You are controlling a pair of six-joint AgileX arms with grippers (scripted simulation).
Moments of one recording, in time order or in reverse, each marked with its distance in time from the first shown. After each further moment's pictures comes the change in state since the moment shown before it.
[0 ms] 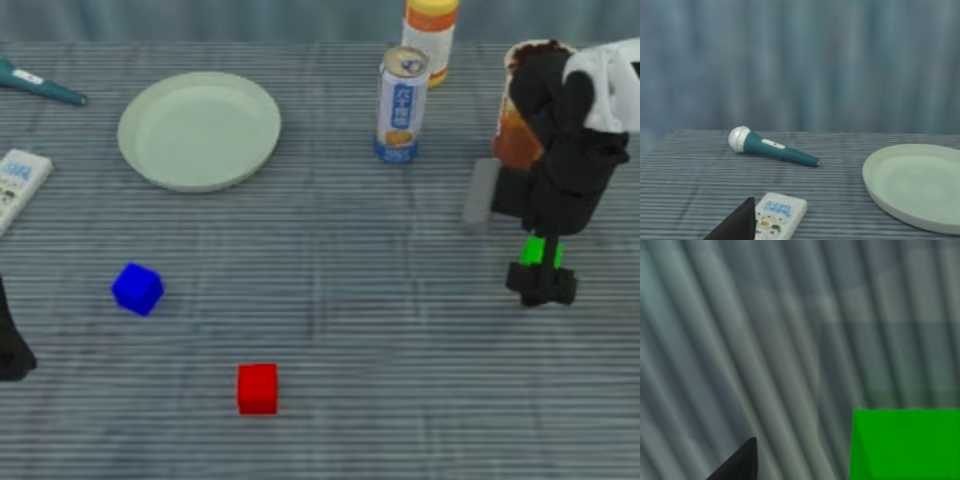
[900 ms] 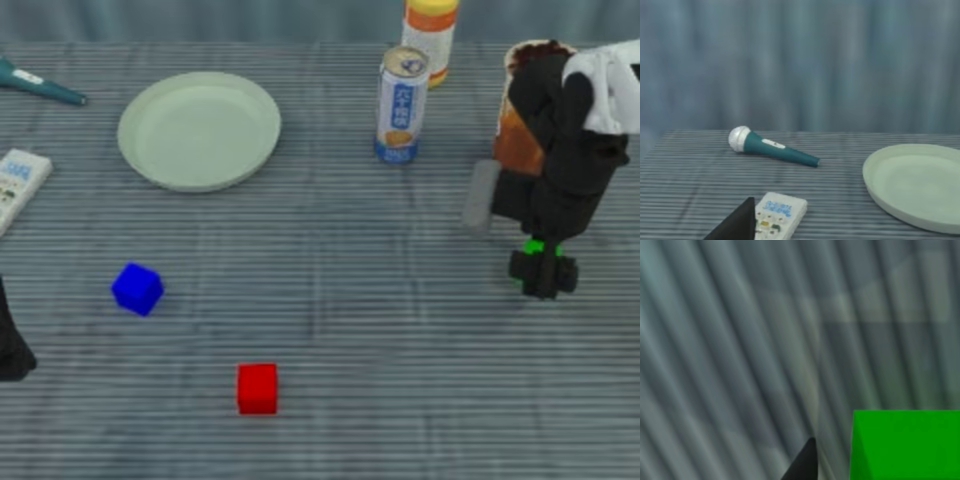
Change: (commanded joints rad) left arm 0.000 0.000 0.000 0.000 0.000 0.000; right arm 0.000 0.001 -0.001 0.001 0.000 0.000
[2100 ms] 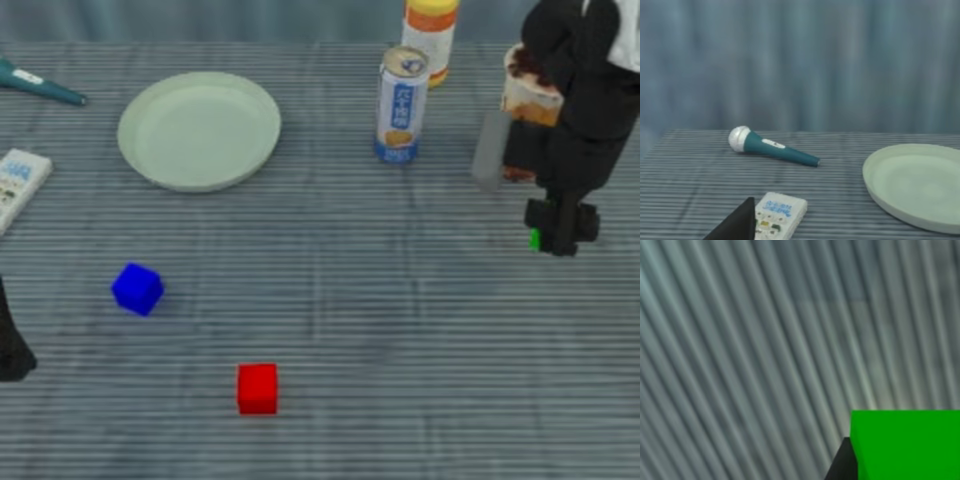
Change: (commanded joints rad) left arm 0.000 0.000 0.000 0.000 0.000 0.000; right arm 0.008 -0.108 0.148 -0.255 -0.006 0.008
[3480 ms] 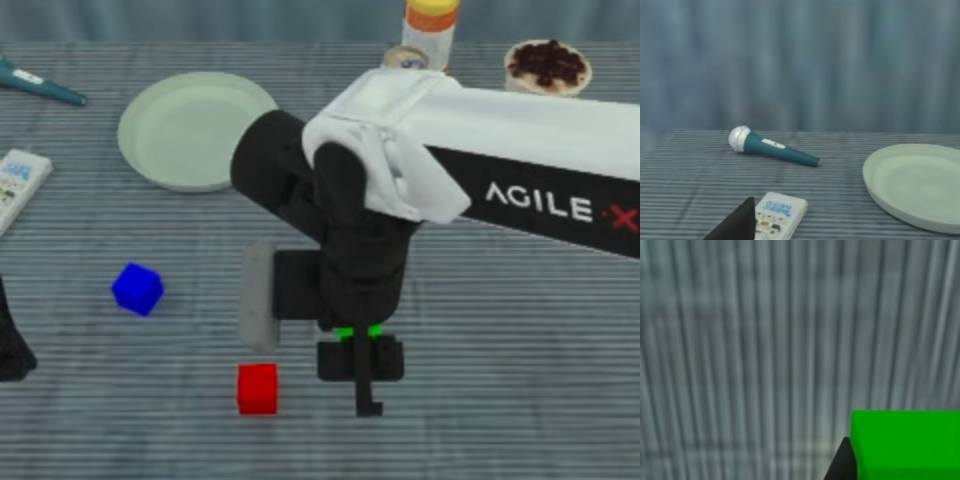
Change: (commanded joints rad) left arm 0.000 0.000 0.000 0.000 0.000 0.000; right arm 0.603 -0.062 -0.003 -0.055 0.001 0.278
